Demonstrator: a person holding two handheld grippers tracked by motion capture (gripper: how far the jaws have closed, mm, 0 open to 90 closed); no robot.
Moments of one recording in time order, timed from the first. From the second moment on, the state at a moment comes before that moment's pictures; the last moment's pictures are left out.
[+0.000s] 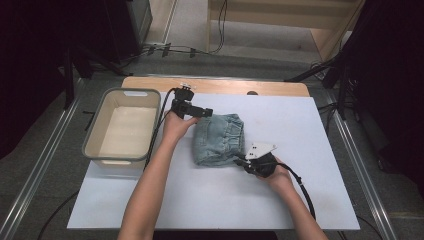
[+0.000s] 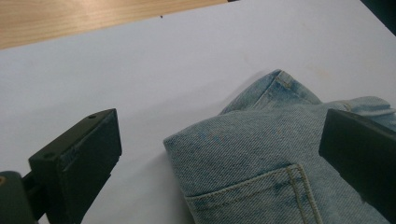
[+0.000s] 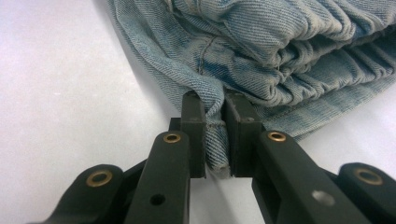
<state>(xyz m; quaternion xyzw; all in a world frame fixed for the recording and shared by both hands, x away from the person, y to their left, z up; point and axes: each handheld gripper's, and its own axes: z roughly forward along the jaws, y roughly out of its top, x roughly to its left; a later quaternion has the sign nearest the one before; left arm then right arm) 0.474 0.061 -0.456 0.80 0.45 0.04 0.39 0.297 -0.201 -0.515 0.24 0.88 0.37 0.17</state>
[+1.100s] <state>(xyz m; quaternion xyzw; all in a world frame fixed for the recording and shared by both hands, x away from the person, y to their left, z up) 0.488 0.067 -0.488 0.79 0.47 -0.05 0.39 0.296 -0.200 -0.515 0.24 0.88 0.37 0.17</state>
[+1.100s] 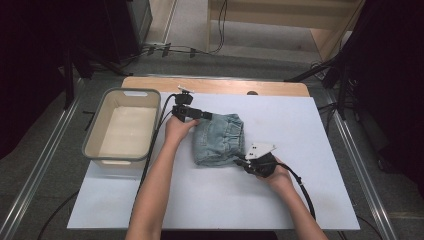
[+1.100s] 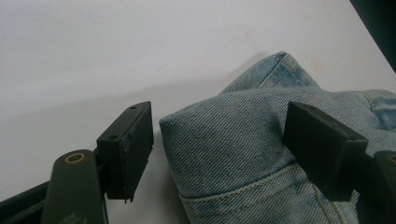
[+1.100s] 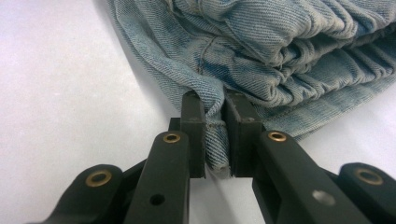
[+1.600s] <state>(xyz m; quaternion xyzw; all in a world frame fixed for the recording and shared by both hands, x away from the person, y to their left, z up) 0.490 0.066 -0.499 0.78 0.48 -0.09 0.39 0.297 -0.201 -0.515 0.25 0.88 0.37 0.17</state>
